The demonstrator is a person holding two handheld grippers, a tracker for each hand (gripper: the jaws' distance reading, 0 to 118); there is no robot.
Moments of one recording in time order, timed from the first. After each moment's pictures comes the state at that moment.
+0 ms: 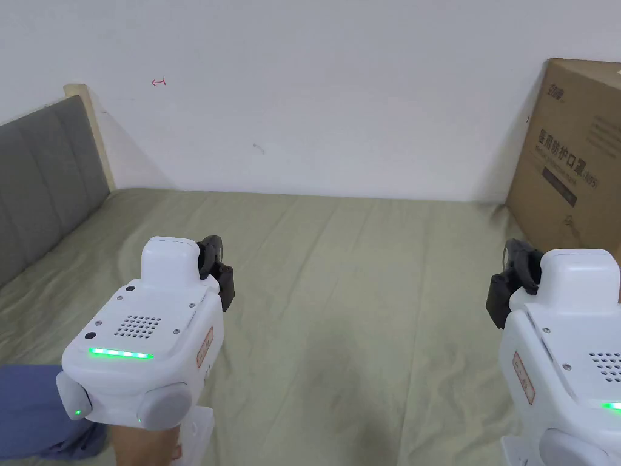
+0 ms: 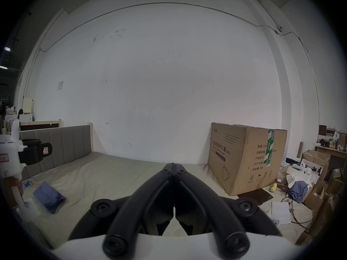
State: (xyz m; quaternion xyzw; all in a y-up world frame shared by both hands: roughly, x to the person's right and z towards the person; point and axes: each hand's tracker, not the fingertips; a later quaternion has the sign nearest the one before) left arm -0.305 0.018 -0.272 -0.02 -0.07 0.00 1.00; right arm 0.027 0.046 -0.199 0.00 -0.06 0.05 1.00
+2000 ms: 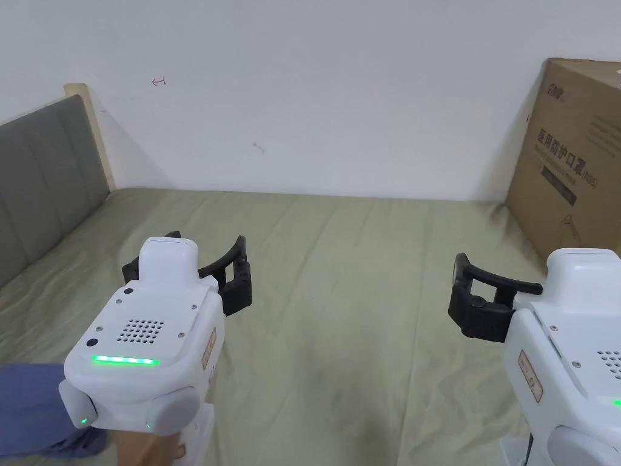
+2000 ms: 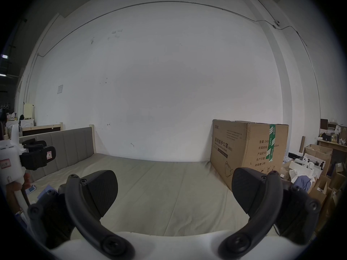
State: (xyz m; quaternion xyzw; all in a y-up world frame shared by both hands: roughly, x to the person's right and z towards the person) left arm -0.302 0.018 -0.265 0.00 -0.04 0.00 1.00; right arm 0.030 0.045 -0.199 0.00 -0.06 0.03 1.00
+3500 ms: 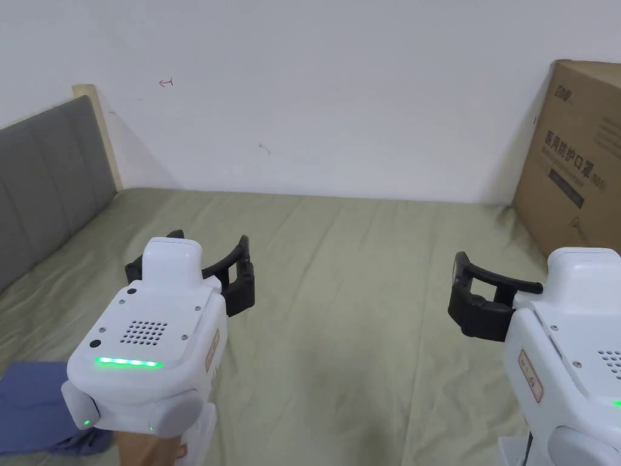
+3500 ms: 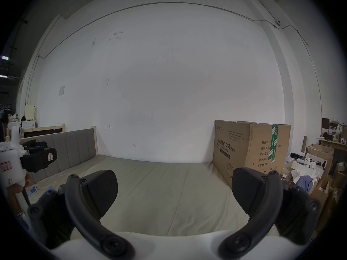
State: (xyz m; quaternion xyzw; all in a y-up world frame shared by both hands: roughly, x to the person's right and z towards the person) left arm -0.304 0.020 -0.261 0.01 -0.04 -0.01 1.00; right arm 0.025 0.050 -0.197 0.00 -0.05 0.02 1.00
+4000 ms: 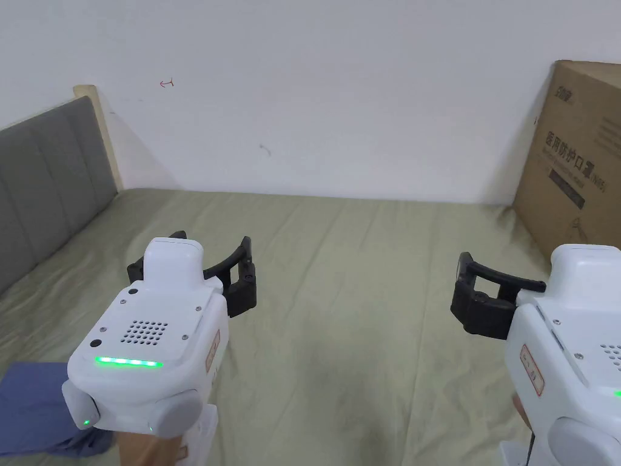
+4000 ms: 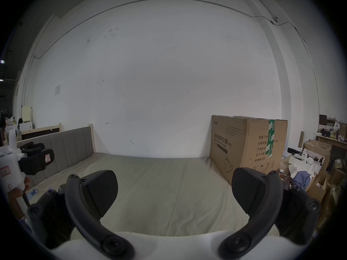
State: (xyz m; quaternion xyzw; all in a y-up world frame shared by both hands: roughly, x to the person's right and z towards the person) left arm -0.303 0.020 -0.262 0.00 -0.04 0.00 1.00; right arm 0.024 0.056 -0.199 -0.02 -0.07 0.01 1.00
